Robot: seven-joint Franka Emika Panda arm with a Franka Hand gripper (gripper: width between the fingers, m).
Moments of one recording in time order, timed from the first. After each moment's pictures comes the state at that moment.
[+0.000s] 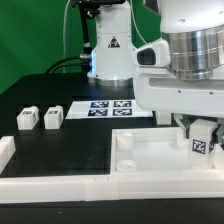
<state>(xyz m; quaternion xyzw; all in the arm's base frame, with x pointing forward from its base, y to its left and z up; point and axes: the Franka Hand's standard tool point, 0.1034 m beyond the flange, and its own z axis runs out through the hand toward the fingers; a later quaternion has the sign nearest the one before) 0.625 0.116 0.067 -0.92 0.38 0.03 0.08</state>
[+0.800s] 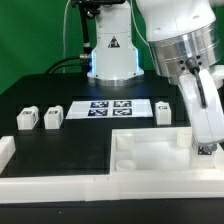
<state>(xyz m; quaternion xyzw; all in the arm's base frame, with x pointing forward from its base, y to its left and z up) 0.629 0.121 0.065 -0.67 0.73 0.09 0.10</state>
